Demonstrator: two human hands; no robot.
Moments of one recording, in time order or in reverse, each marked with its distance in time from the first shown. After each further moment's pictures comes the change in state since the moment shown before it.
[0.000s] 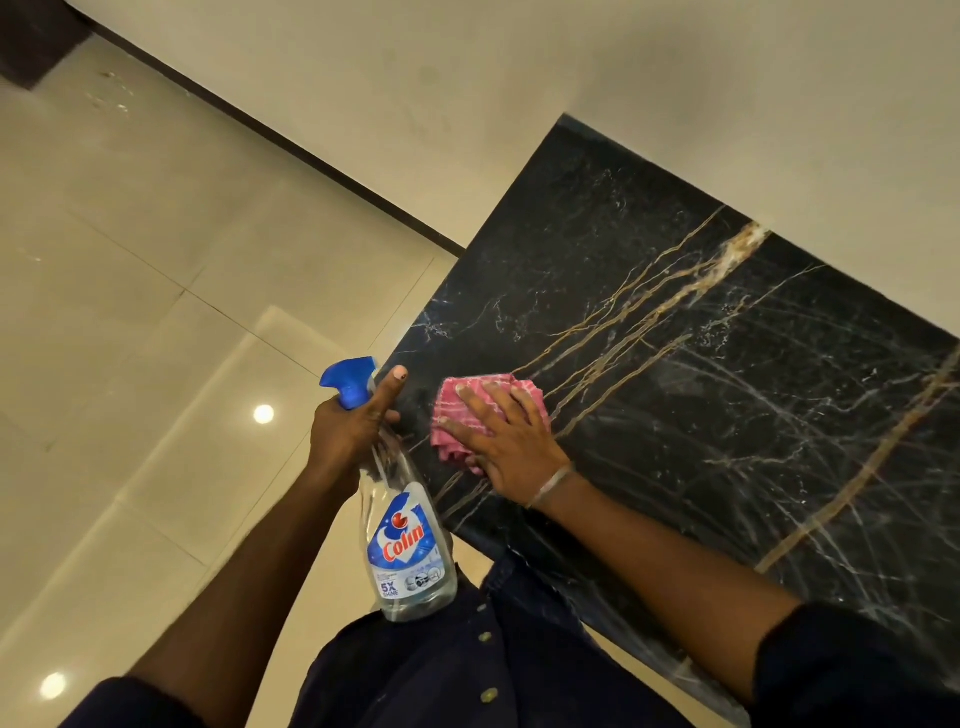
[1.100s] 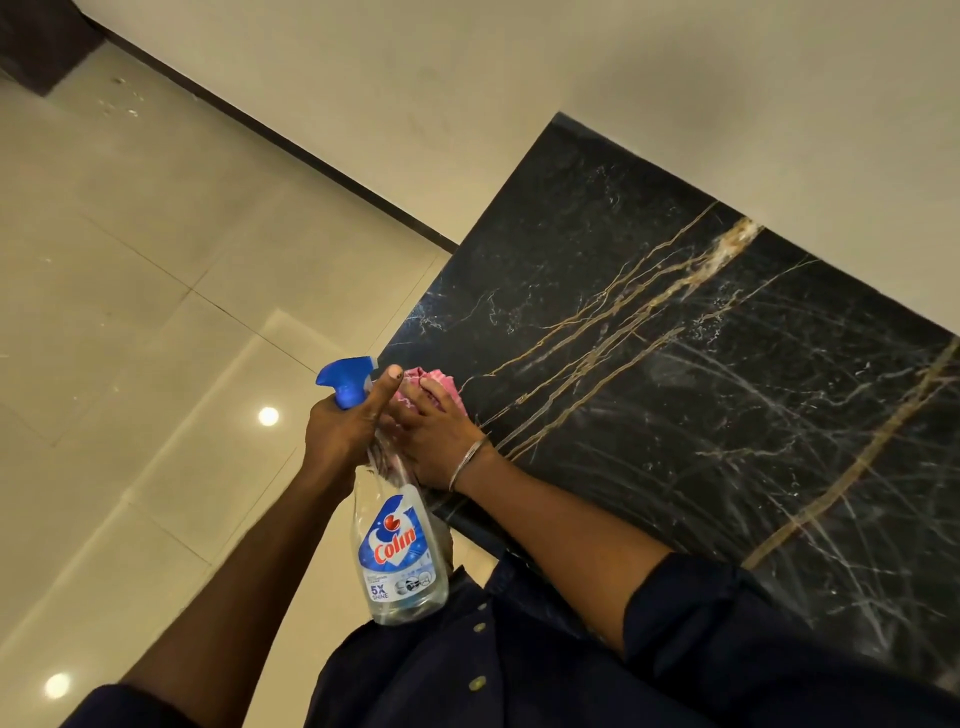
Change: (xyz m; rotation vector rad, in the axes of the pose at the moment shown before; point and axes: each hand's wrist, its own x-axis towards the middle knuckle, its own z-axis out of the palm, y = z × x) left_hand -0.020 -0.005 0.003 0.007 0.064 0.019; right_hand 0.059 -0.062 -0.011 -0.079 -0.088 -0.146
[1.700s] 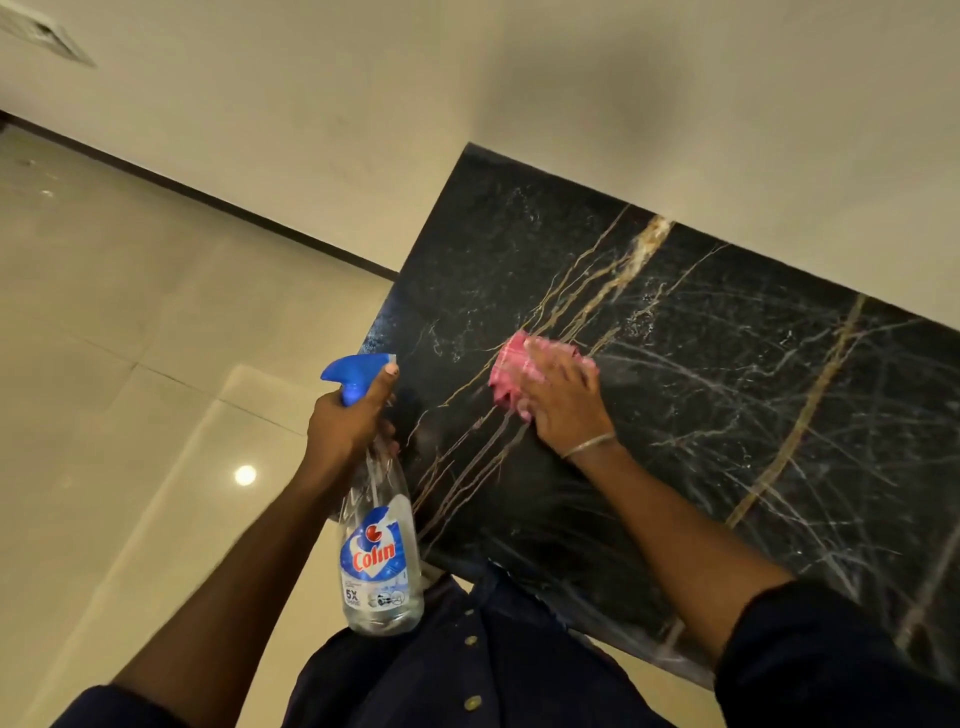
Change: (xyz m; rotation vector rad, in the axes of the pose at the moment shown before) left_hand 0.005 0.047 0.042 0.096 -0.232 0.175; right_hand -0.128 0.150 0.020 0.137 0.176 0.661
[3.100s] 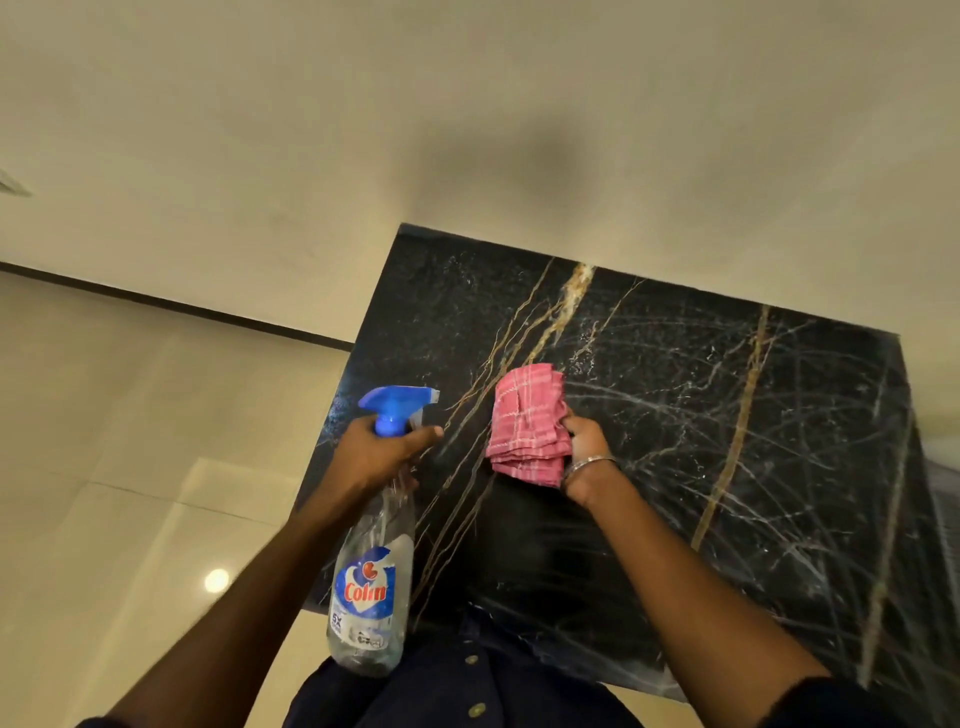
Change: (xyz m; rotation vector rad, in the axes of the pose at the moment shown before) left_hand -0.003 0.060 0.041 0.207 -0.376 0.125; right_hand -0.029 -0.001 -0.074 2.106 0.135 0.965
